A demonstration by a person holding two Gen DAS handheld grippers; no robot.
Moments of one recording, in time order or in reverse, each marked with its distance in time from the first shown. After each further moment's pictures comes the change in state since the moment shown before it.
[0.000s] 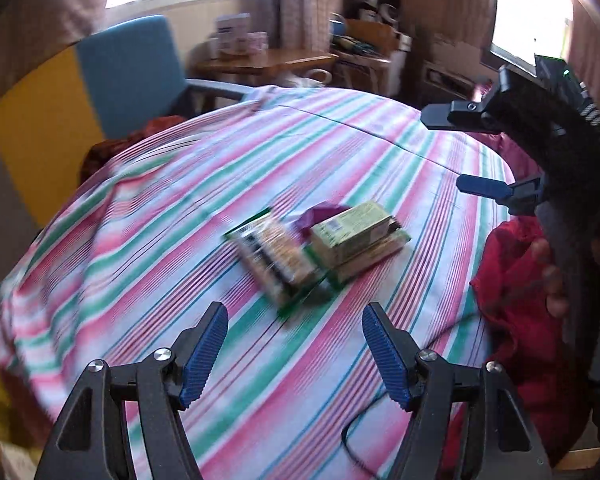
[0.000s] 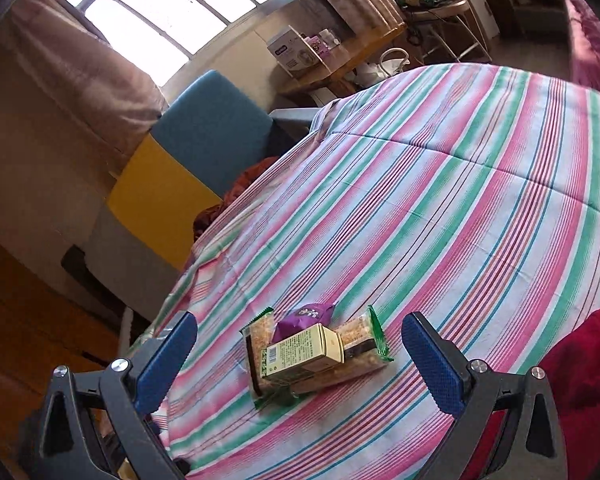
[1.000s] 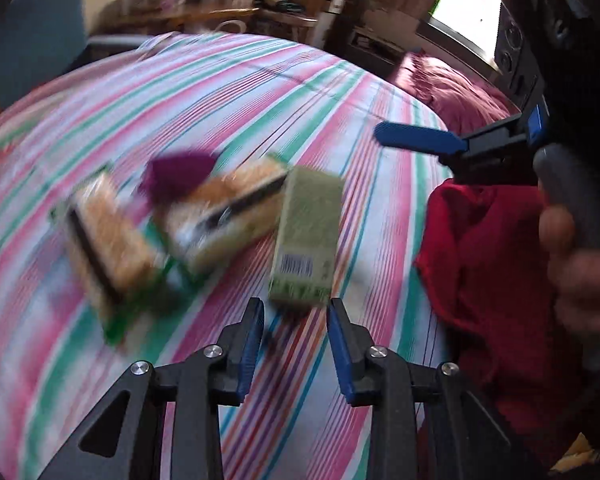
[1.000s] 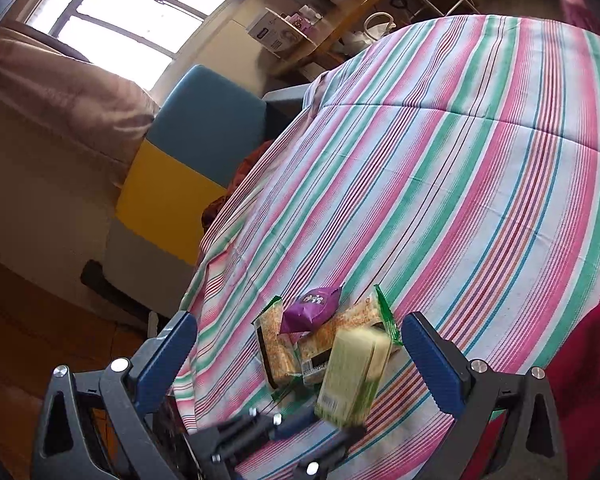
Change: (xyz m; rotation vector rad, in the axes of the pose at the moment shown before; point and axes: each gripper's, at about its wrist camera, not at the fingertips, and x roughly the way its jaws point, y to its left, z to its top) left arm 0.070 -0.034 -0.015 0.013 0.141 -0.325; right arm 0.013 -0.018 -0.001 0.120 0.082 0.064
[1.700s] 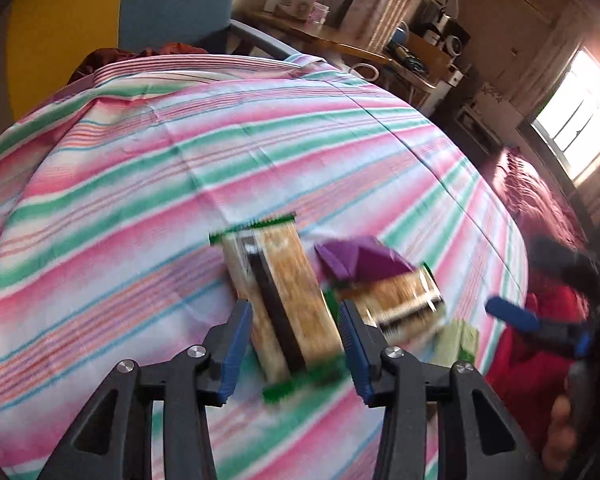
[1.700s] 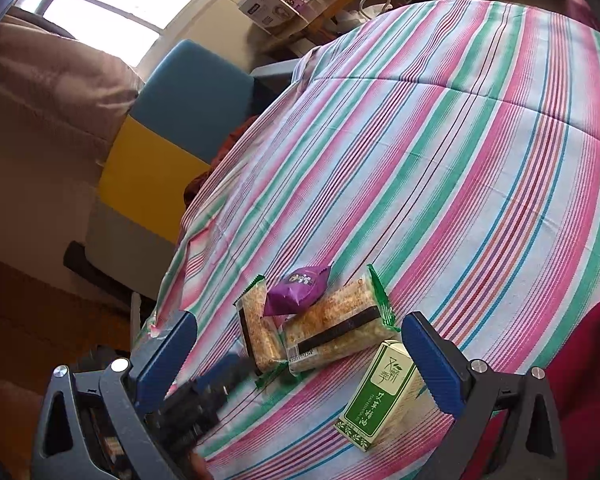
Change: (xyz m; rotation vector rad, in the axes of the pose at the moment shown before) left arm -0.024 0.093 0.036 -0.383 -0.130 0.172; right arm 0.023 0.002 -0.004 -0.026 0.098 -0.067
